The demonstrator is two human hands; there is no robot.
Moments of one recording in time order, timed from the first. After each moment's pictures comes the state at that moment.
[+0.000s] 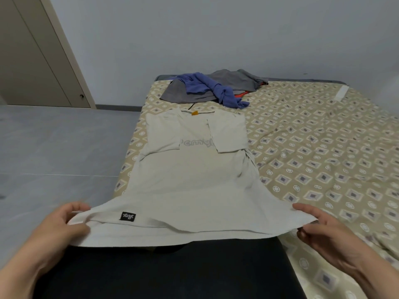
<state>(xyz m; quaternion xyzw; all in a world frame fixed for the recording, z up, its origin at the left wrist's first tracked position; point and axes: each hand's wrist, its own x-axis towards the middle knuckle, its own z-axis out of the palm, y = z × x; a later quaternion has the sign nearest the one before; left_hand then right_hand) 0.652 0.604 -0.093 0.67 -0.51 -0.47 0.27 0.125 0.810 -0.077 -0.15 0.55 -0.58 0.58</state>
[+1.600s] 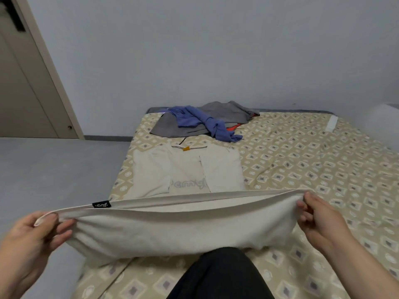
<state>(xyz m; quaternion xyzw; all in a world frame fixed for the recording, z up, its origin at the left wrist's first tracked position) 0.599 0.480 -0.082 0.55 -0.40 -0.52 0.52 0.074 0.655 -0.042 -0.05 0.57 -0.73 0.37</state>
